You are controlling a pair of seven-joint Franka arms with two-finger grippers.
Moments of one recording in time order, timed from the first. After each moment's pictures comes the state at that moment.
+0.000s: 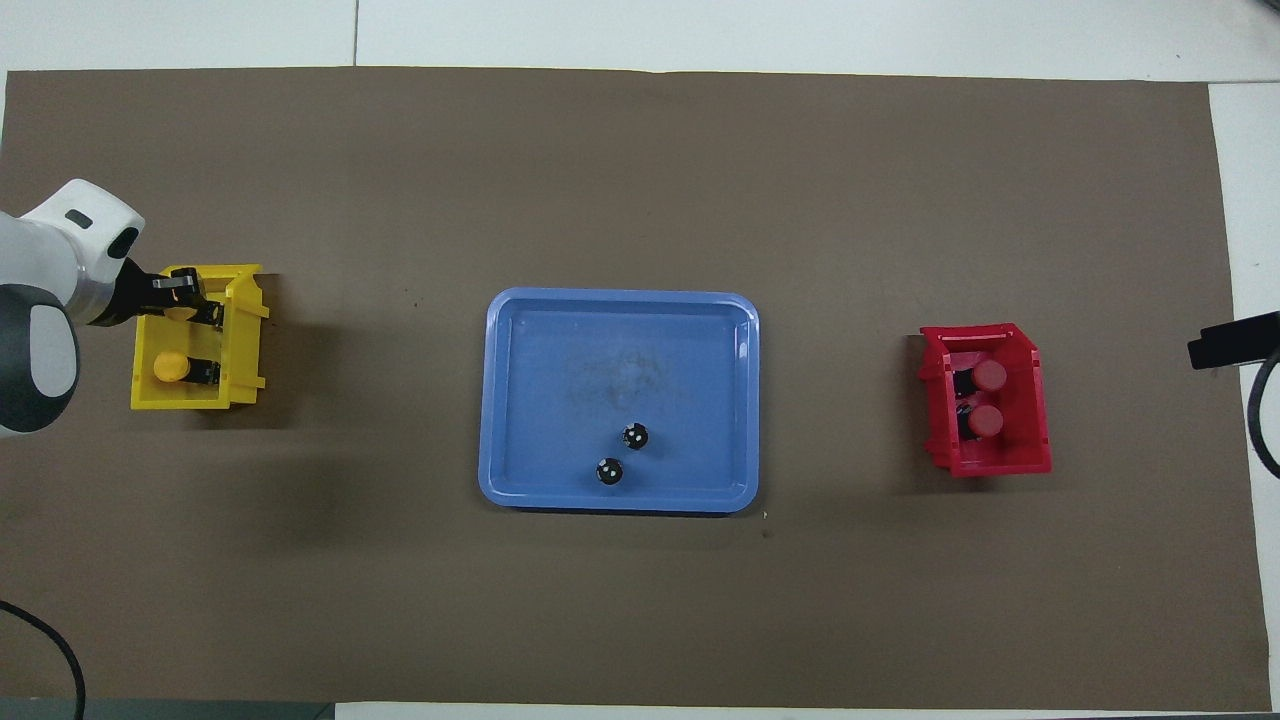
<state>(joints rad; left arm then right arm) -0.10 0.17 0.16 -2.05 0.03 2.34 -0.07 -0.09 -0.10 -0.01 -1.65 -0.04 1.51 -0.17</state>
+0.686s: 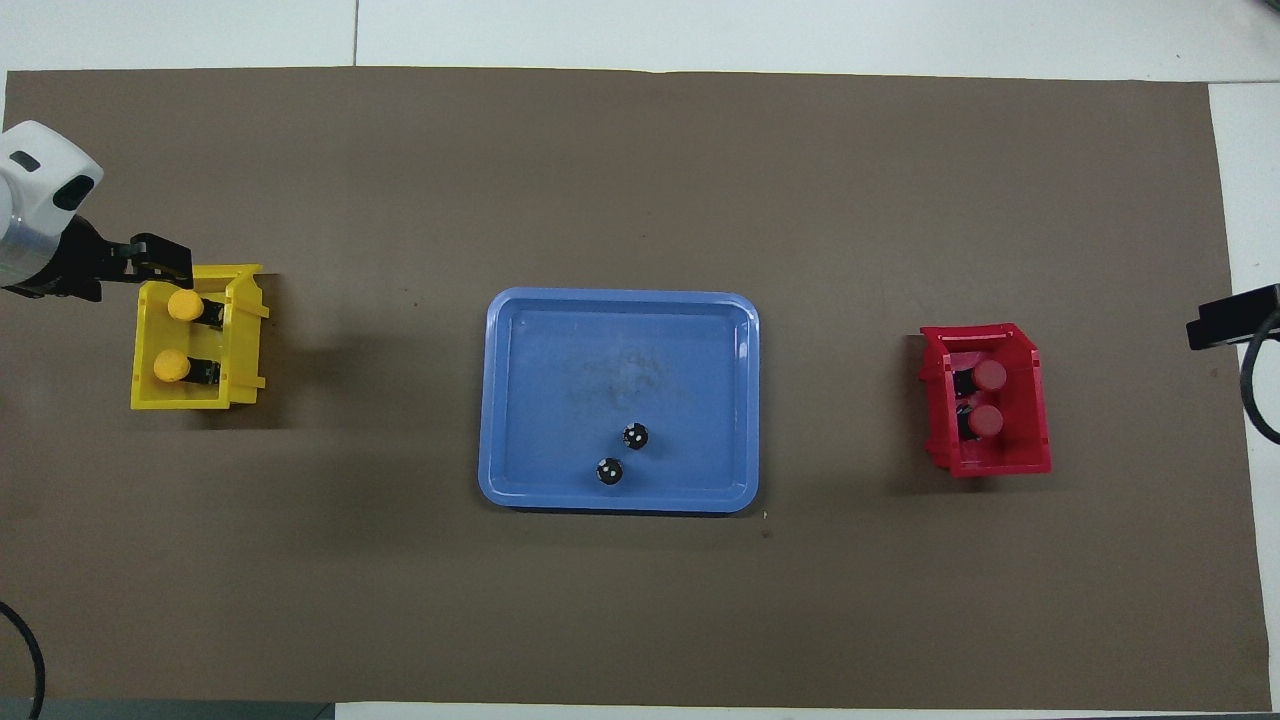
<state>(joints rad) -0.14 0.15 0.14 -1.76 0.03 1.89 -0.02 -0.09 -0.06 -0.01 -1.62 -0.04 1.51 -0.12</state>
